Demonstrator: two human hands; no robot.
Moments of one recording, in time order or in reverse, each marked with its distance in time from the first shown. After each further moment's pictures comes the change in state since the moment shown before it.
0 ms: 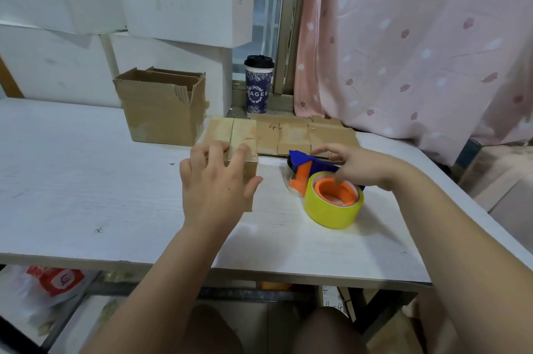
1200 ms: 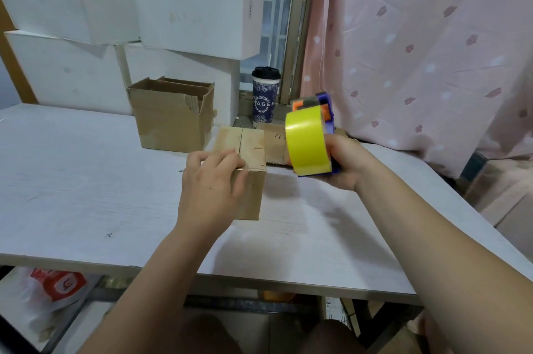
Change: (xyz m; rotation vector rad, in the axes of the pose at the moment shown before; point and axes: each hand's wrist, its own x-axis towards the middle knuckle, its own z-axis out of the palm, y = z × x) left_hand 0.004 -0.019 -0.010 -0.368 -0.043 -0.091; right_hand 0.010 -0.057 0.018 1.137 0.041 -0.045
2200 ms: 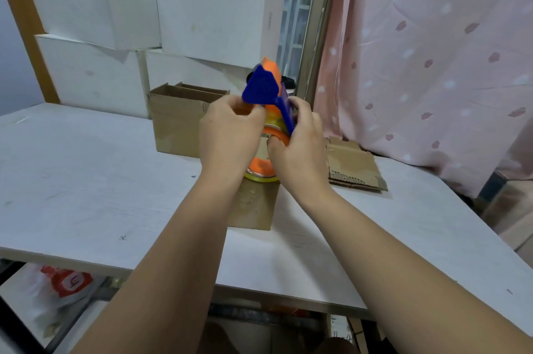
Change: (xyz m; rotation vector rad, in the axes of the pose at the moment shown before) left_hand 0.074 0.039 -0.034 -0.581 0.219 -0.349; right_hand -0.002 0.014 0.093 -0.700 0.365 -0.837
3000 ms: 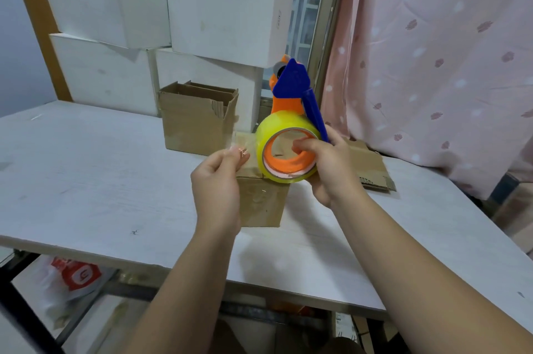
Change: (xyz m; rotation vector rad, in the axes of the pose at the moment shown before) left_hand -0.046 -0.055 -0.012 -0.611 0.094 -0.398; right_hand -0.001 0.018 -0.018 0.735 -0.098 0.533
